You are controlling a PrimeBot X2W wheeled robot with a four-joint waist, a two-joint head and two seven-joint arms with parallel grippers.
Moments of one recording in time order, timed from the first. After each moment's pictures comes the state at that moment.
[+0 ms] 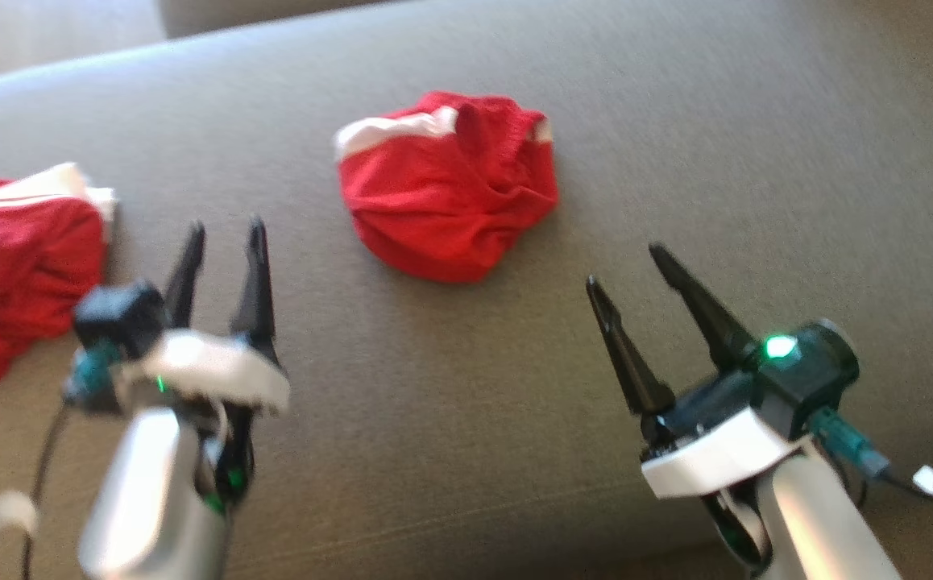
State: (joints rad) left arm -0.36 0.12 -0.20 0.43 -0.40 -0.05 -0.26; right arm -0.15 -0.06 0.23 0.02 0.10 0.13 -0.26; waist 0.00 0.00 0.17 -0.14
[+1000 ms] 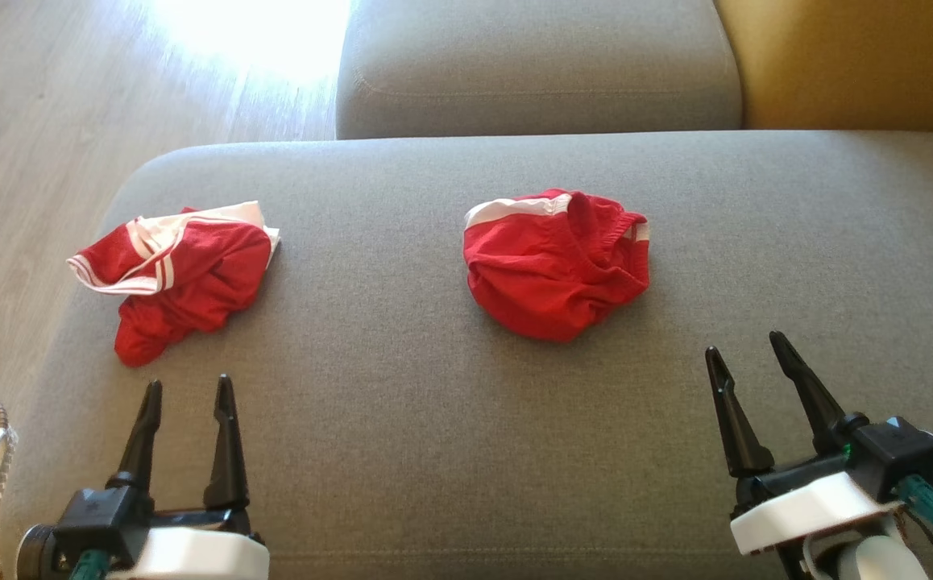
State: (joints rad) left arm 0.18 0.05 -0.06 -0.05 -0.12 0.02 -0.26; right arm 0.06 -0.05 0.00 0.06 0.10 0.13 -0.26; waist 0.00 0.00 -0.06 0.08
